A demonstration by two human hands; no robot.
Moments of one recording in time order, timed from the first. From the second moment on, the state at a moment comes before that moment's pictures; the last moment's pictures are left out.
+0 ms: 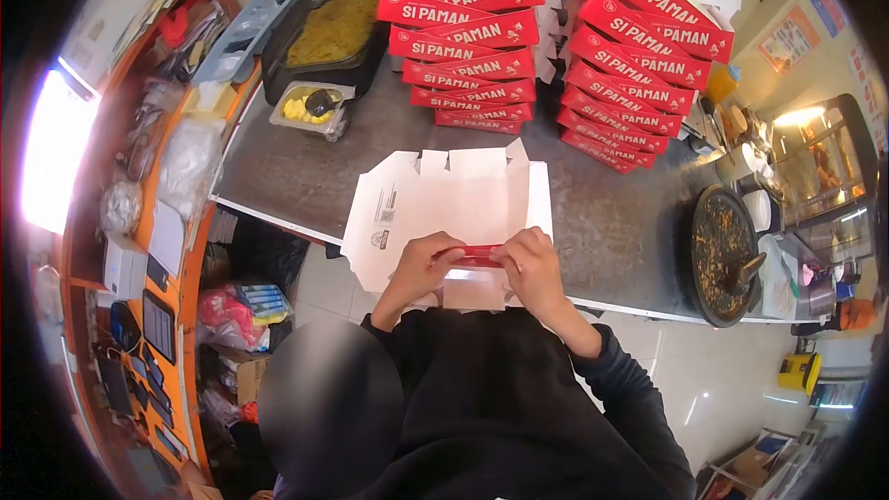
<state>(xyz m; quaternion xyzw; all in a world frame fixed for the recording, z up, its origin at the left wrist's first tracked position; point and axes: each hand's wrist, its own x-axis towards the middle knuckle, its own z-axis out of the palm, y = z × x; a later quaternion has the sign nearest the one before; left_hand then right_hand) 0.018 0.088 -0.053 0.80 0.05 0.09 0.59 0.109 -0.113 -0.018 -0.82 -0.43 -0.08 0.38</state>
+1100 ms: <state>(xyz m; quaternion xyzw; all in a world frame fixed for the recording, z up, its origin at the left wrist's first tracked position) -0.017 0.066 0.032 0.94 0.09 0.28 0.19 0.090 -0.067 0.030 -0.75 -0.39 0.06 0.54</state>
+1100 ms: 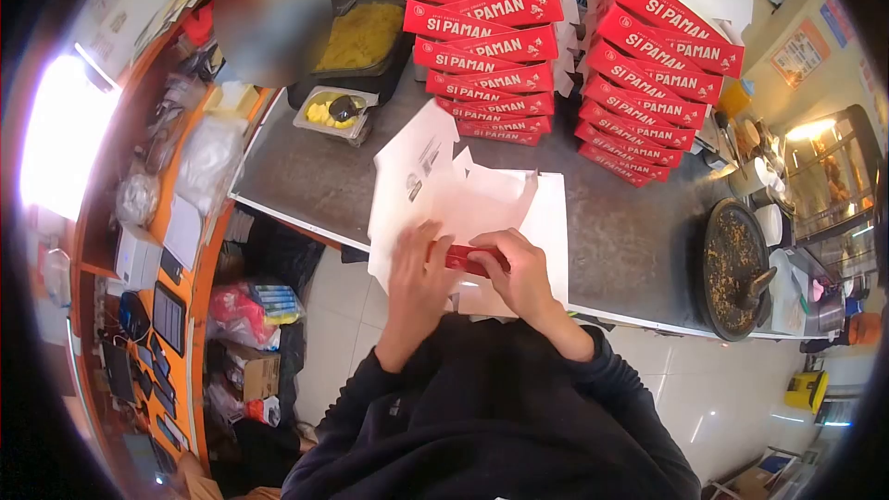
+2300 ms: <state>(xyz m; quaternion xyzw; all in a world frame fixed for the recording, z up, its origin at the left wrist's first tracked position) -0.109 0.109 0.040 0.18 0.02 0.38 0.91 0.057 0.003 -0.017 -0.64 -0.55 -0.15 0.51</state>
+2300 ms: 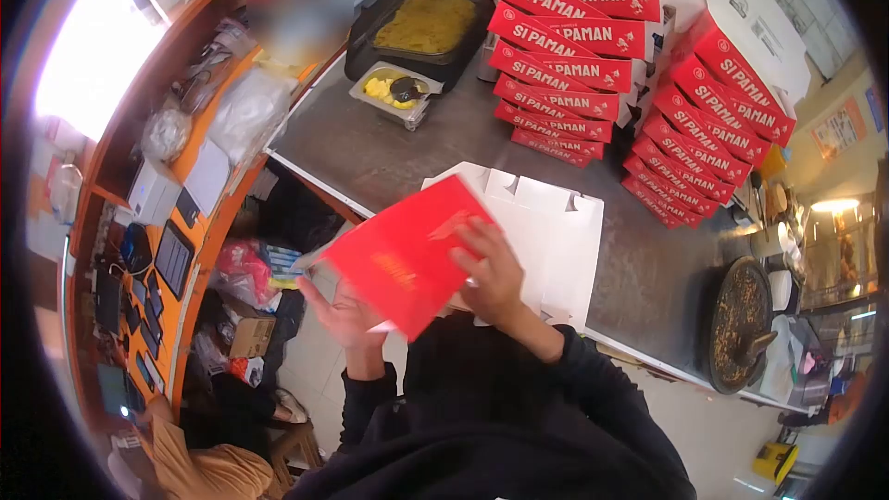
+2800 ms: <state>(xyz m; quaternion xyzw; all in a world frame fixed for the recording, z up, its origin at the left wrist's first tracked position) -0.039 0.038 0.043 0.98 -0.04 -0.10 0.17 0.089 -0.140 -0.028 -0.70 -0.43 0.08 0.56</state>
